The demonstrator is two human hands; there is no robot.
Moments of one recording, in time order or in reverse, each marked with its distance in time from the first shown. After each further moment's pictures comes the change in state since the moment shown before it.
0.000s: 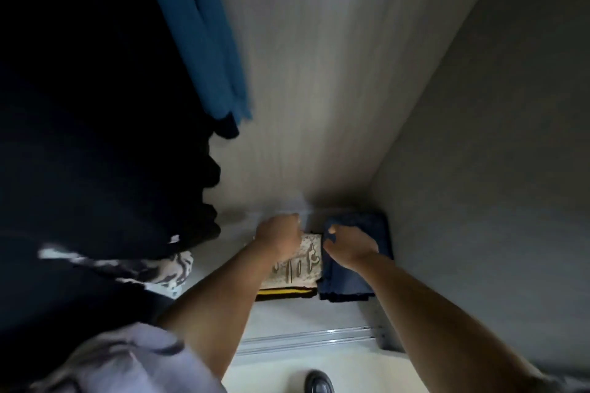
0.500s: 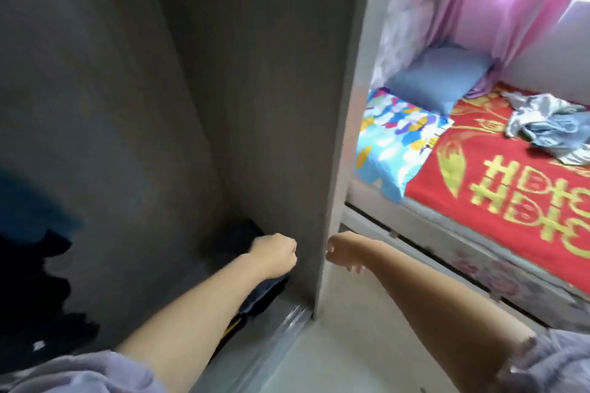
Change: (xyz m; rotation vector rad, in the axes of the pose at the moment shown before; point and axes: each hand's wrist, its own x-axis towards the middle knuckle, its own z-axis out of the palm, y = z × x) left_hand -0.195 0.240 -0.028 0.492 -0.204 0.729; right_hand -0.325 0.141 -0.056 0.289 -0.107 0.489
